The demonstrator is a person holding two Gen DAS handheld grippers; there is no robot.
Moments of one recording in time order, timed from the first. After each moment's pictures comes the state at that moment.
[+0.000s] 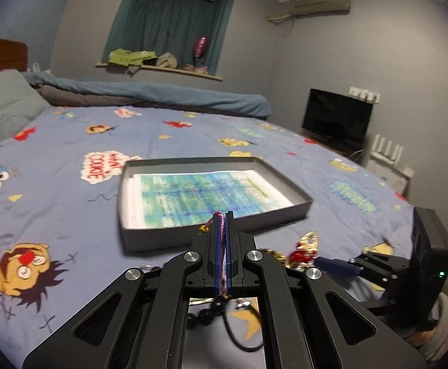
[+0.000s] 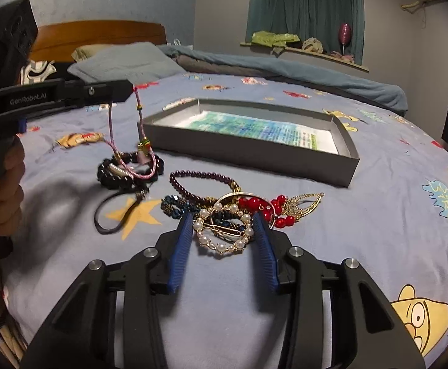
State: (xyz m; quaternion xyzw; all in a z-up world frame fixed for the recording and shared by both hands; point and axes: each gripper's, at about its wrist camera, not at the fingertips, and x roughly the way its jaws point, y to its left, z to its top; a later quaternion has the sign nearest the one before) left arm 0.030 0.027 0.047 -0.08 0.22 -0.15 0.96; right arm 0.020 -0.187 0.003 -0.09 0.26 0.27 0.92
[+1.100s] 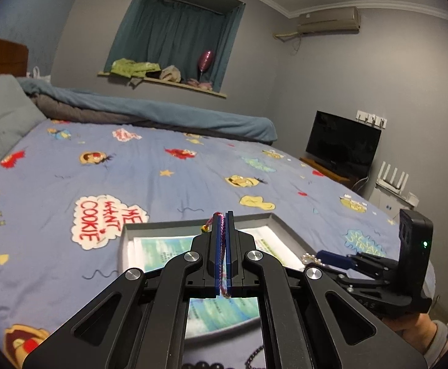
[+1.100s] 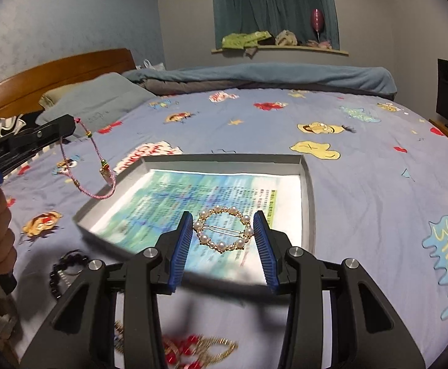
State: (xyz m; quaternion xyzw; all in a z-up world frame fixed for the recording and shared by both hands) left arm 0.126 0.044 0.093 -0.10 0.19 -0.14 0.97; right arm 0.156 -0.208 0.056 -0.01 0.28 0.24 0.93
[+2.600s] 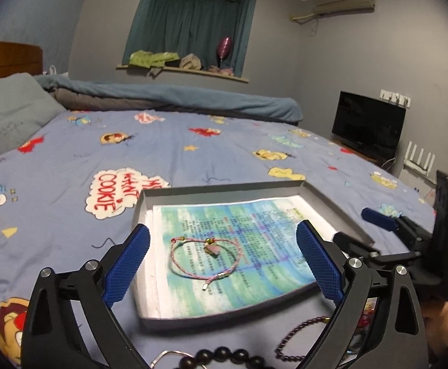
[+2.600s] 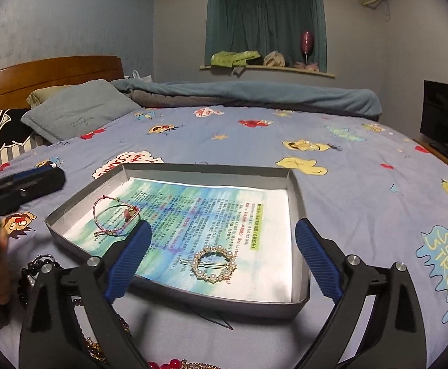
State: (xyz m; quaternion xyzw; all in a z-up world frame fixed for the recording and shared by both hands) left arm 0.121 0.032 0.052 -0.07 0.22 -0.08 0.97; right arm 0.150 -0.199 0.043 -0.04 0.22 0.20 0.95
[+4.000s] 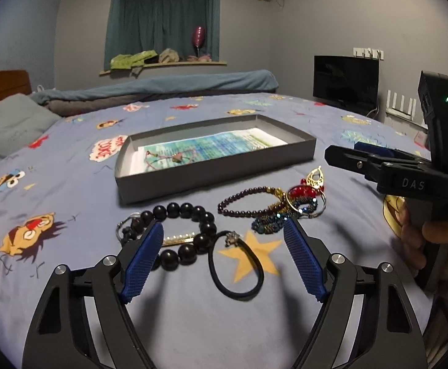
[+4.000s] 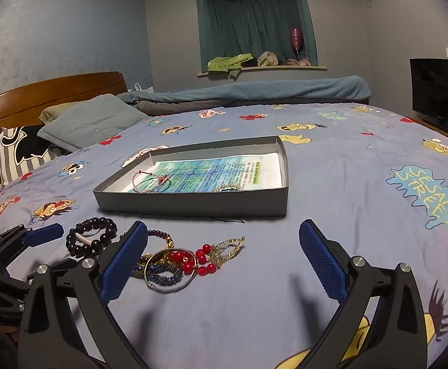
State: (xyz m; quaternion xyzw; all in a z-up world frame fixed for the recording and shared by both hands) left arm -0.007 -0.020 -0.005 0.02 0.24 -0.10 0.96; right arm 0.044 -0.243 0.030 0.02 0.22 0.21 0.95
